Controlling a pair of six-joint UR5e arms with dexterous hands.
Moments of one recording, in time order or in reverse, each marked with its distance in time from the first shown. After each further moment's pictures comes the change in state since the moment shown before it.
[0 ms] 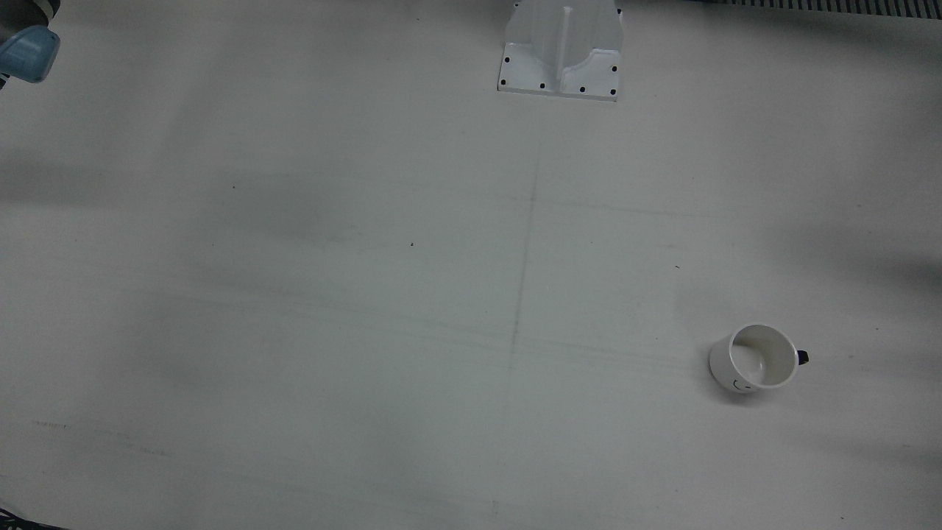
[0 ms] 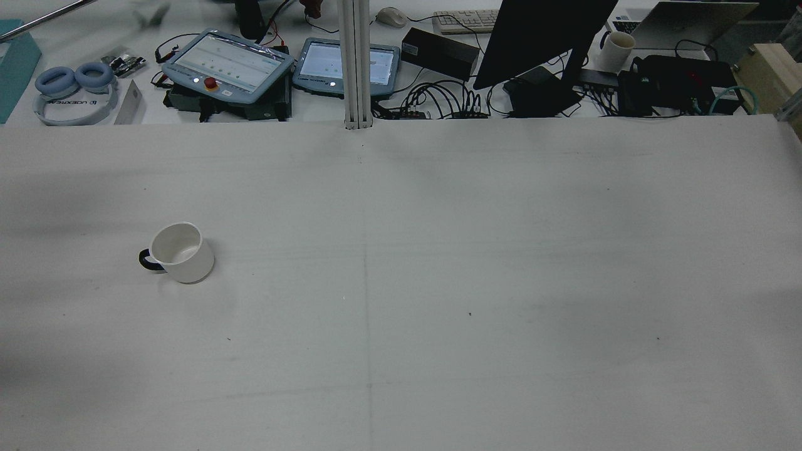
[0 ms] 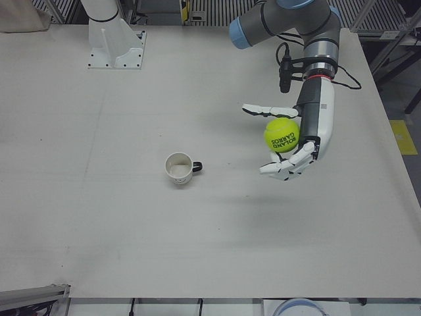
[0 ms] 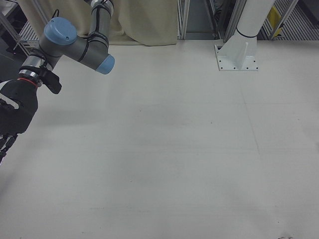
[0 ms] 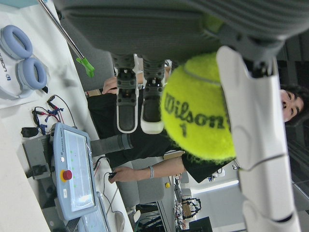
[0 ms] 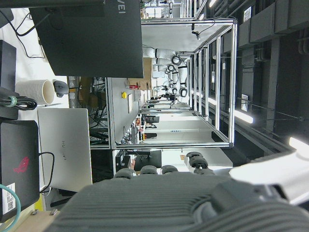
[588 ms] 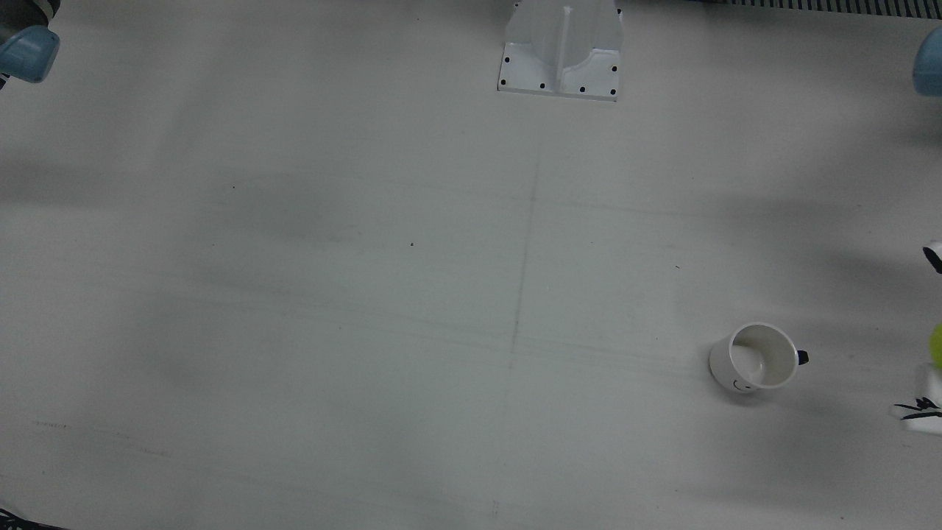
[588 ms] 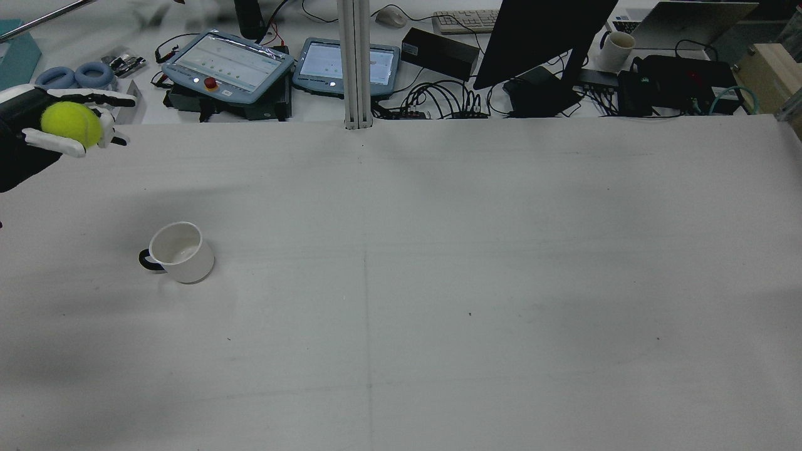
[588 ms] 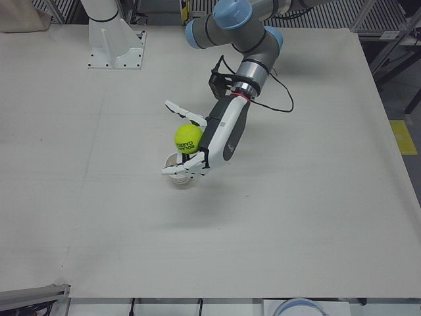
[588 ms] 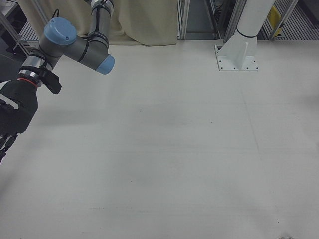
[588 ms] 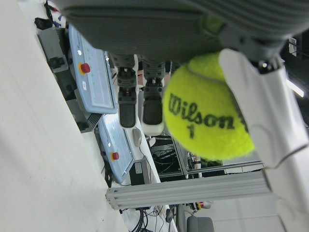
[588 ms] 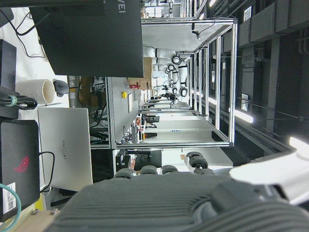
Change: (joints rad) left arm 0.269 -0.110 -0.025 0.068 -0.021 0.003; right arm 0.000 0.000 -0.001 0.000 0.001 0.000
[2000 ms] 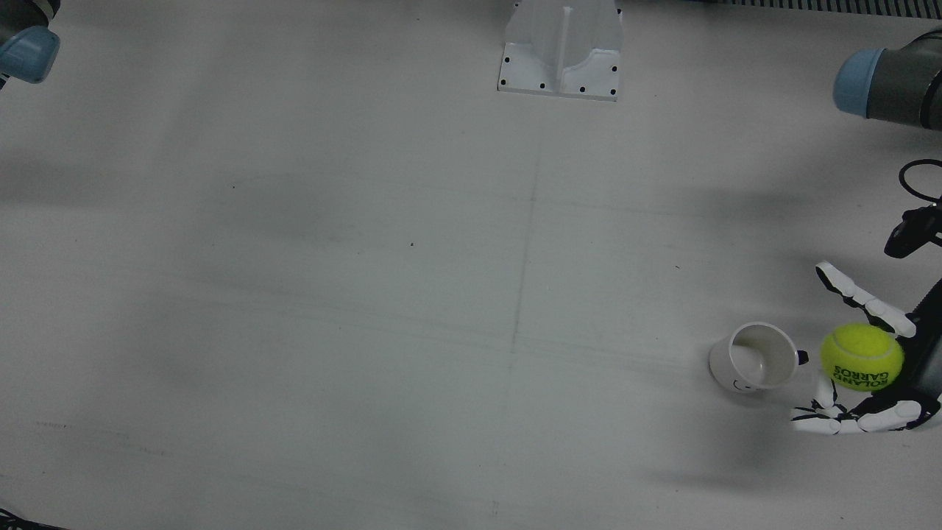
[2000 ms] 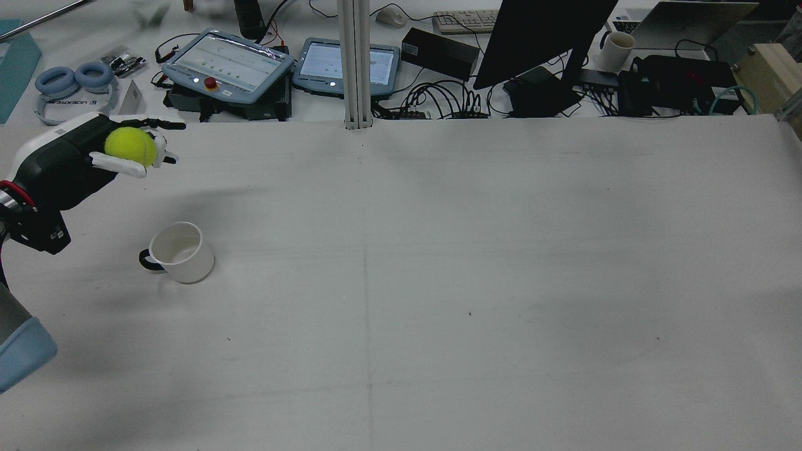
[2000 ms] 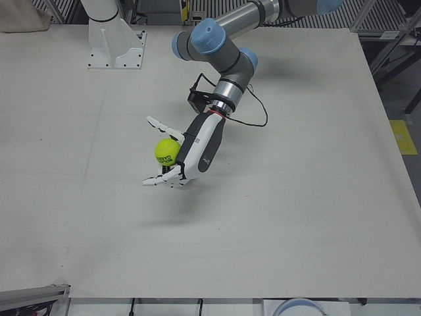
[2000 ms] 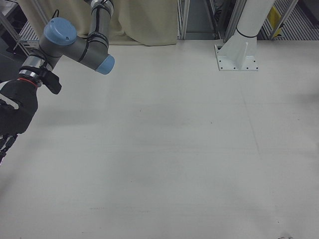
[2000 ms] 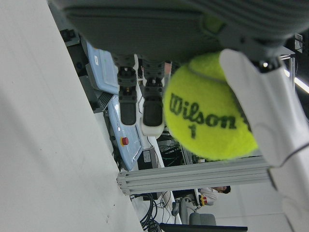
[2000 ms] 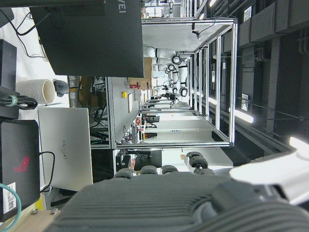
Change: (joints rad) left arm 0.125 -0.062 0.096 -0.034 -0.115 0.004; right arm 0.000 0.000 0.000 0.000 0.000 0.000
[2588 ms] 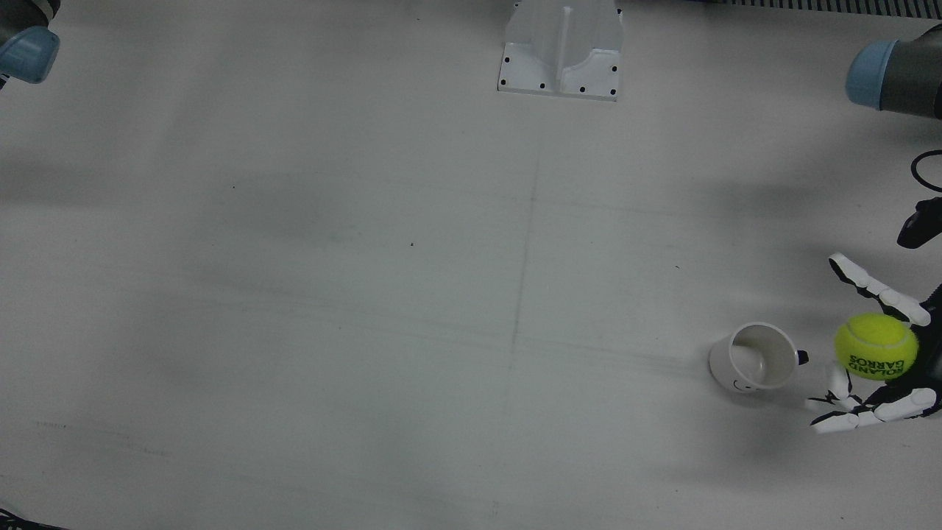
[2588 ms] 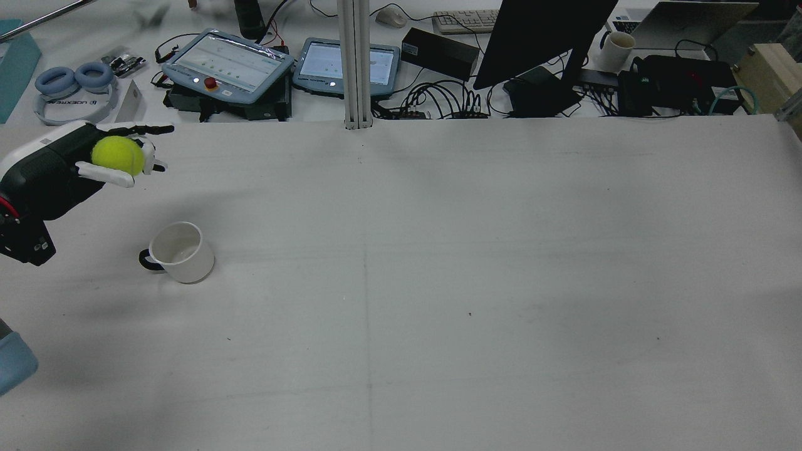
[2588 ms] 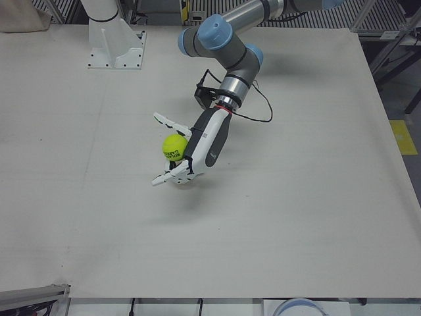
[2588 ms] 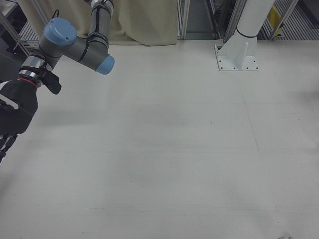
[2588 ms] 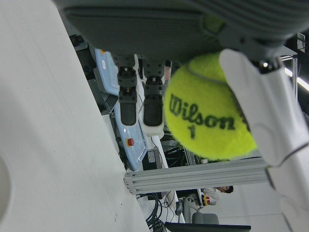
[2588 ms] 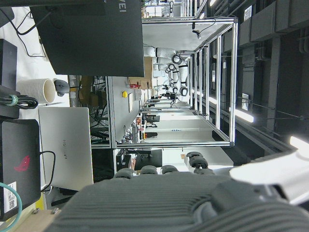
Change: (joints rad) left arm 0.004 0.055 -0.037 -0.011 0.001 0.001; right arm 0.000 0.000 -0.002 0.000 0.000 0.001
